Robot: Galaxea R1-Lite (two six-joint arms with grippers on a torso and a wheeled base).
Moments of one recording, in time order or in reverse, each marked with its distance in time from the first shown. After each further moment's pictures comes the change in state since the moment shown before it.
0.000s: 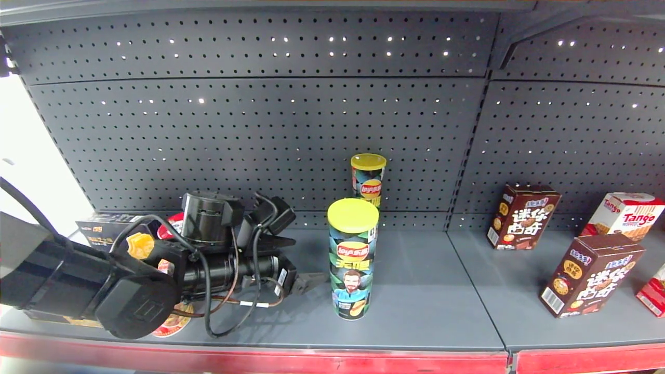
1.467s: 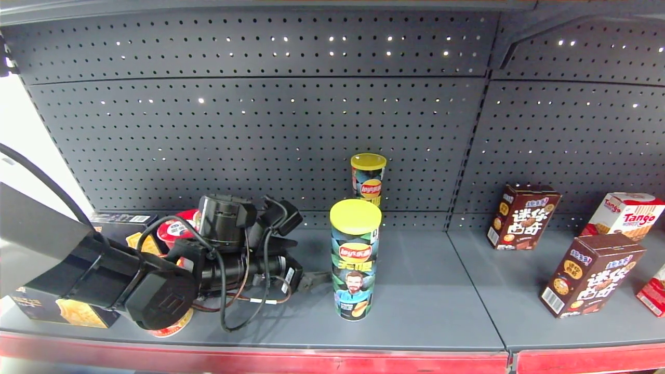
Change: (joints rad) left arm -0.003 0.068 -0.039 0.000 0.049 0.002; right arm 0.000 0.000 0.000 0.000 0.000 0.000
